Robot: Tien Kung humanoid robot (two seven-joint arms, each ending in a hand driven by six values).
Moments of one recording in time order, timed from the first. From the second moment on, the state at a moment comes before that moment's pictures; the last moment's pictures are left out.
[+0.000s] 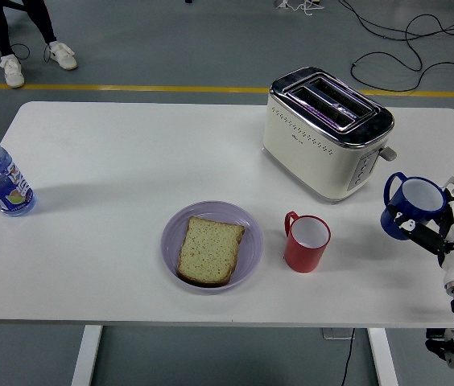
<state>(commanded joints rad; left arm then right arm) -0.06 0.03 -0.76 -0.18 1.11 0.01 0.24 0.14 -0.26 1.09 1.15 -0.95 -0.49 0.48</state>
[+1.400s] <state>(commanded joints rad) -0.06 0.03 -0.74 -0.18 1.11 0.00 0.23 0.18 -0.23 1.02 0.94 -1.01 -0.46 0.52</state>
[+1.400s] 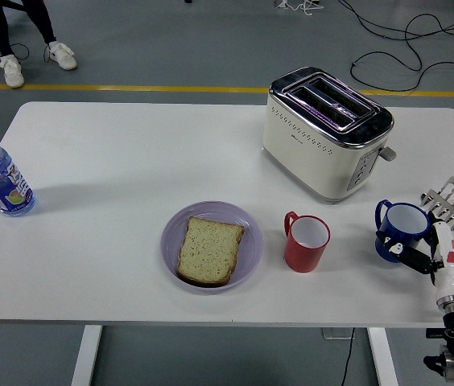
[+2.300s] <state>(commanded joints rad) -0.05 0.02 -0.73 -0.18 1.10 0.00 0.23 0.17 -0.23 1.01 0.92 -1.04 -0.45 0.49</state>
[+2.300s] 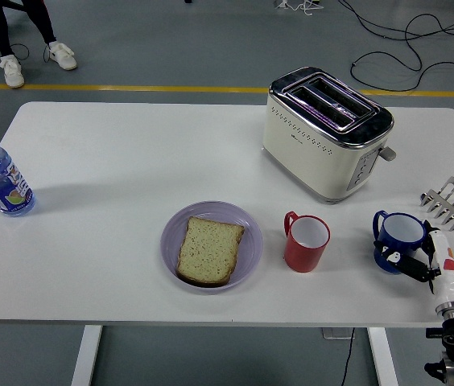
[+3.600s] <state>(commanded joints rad) -0.06 0.02 -0.72 -0.18 1.09 0.00 0.23 0.17 -0.23 1.04 0.92 -1.08 -0.44 0.46</state>
